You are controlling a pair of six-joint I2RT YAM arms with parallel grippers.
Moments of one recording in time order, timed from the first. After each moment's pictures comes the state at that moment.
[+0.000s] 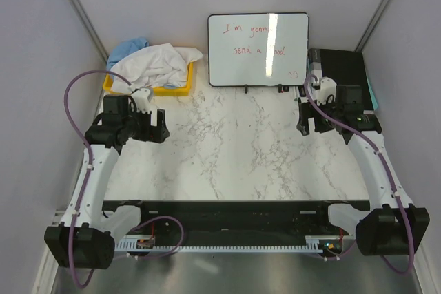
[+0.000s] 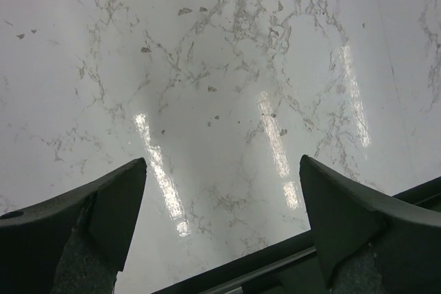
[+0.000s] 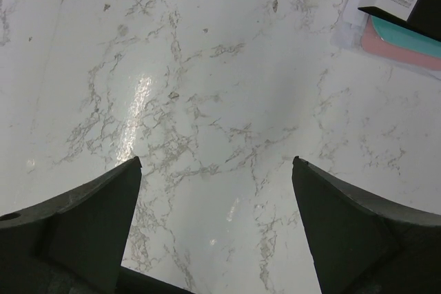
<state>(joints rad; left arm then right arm) -0.03 1.01 0.98 -0.78 0.30 0.09 0.01 1.15 1.03 -0.71 -0.27 -0.17</state>
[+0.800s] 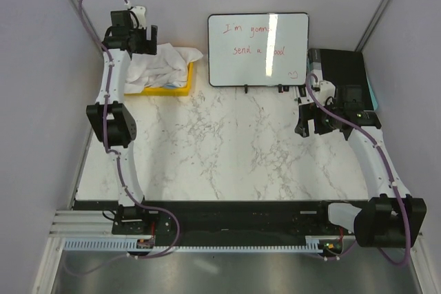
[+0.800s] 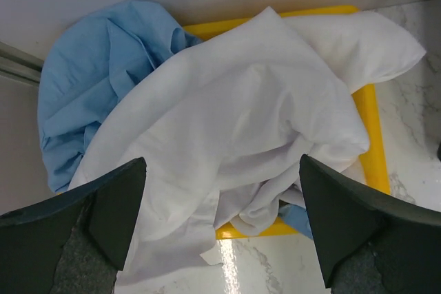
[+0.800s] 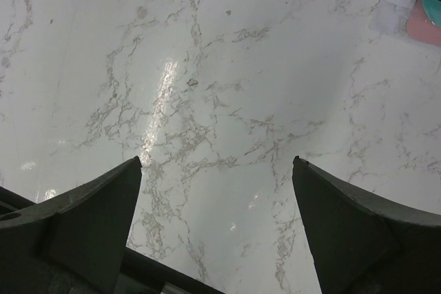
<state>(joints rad) 0.05 2.23 2.37 -0.70 0.10 0.16 -0.04 1.18 1.02 -0.73 -0.39 -0.18</state>
